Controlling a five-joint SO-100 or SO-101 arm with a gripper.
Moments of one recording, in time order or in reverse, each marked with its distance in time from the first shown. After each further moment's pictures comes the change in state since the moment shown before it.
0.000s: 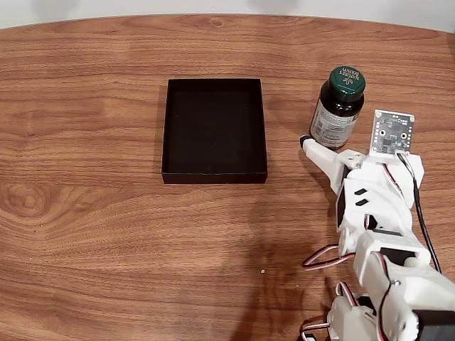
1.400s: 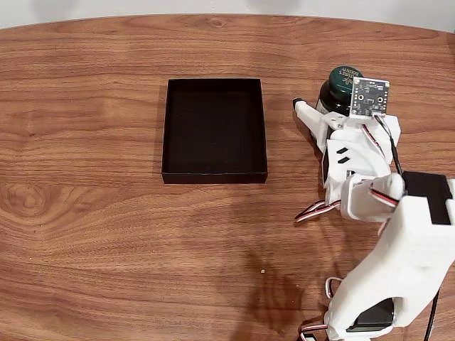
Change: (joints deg) arm -4.6 -43.7 -28.3 -21.0 -3.4
